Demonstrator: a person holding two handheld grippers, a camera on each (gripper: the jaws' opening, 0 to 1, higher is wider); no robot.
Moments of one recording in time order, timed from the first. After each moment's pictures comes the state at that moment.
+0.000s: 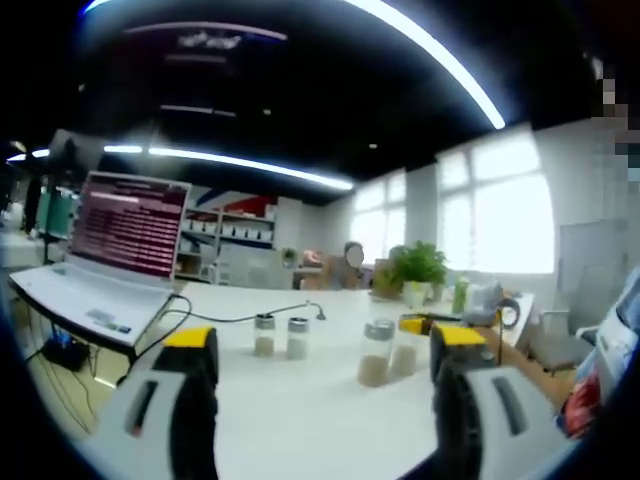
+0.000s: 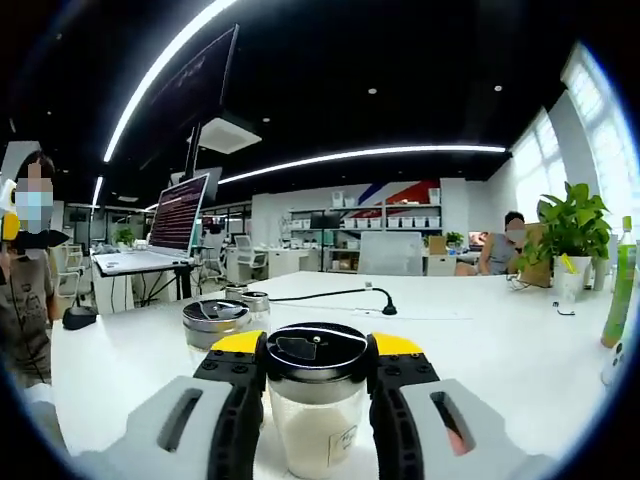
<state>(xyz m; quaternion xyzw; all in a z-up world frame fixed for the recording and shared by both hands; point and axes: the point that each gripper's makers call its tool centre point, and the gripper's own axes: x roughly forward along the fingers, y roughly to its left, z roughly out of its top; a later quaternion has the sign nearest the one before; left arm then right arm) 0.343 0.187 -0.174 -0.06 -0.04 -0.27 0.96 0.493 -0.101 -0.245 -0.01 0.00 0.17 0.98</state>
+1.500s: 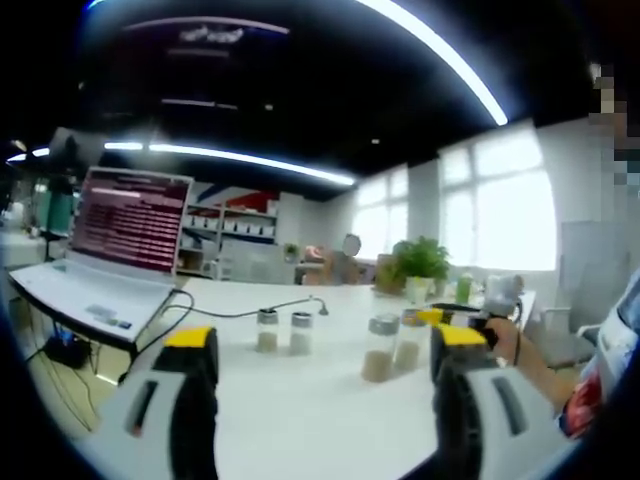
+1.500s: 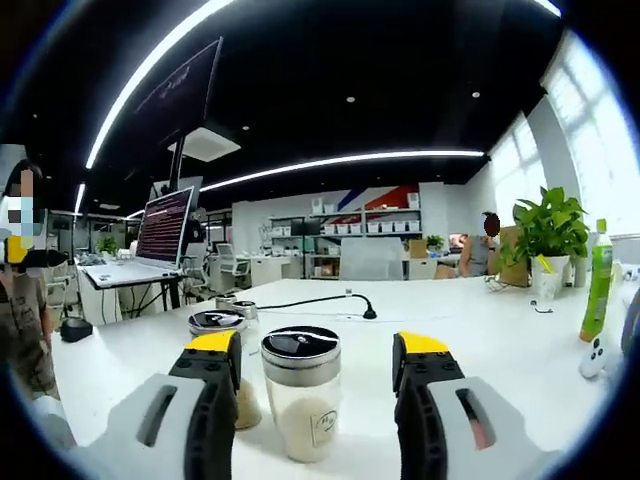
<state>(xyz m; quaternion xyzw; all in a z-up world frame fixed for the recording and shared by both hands) 0.349 0.190 -0.181 -0.06 -0.03 -0.26 0.96 0.461 -0.115 -0.230 0.01 0.00 0.20 0.98</state>
